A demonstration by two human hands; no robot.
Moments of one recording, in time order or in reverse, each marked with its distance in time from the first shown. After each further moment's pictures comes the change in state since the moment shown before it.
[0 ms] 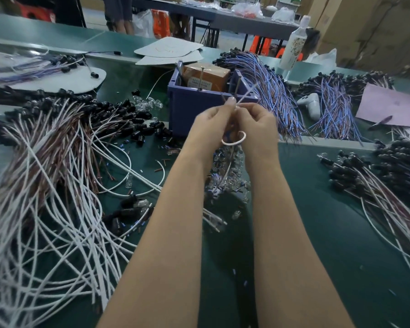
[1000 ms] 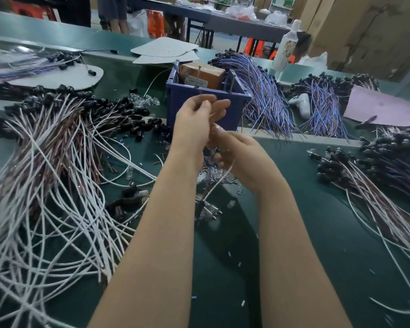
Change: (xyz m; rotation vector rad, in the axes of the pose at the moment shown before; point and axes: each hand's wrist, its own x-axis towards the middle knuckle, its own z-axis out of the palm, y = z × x) left_hand -0.028 0.013 -0.008 -0.129 0.128 0.090; right_hand -0.037 0.012 -0.018 0.071 -0.440 0.274
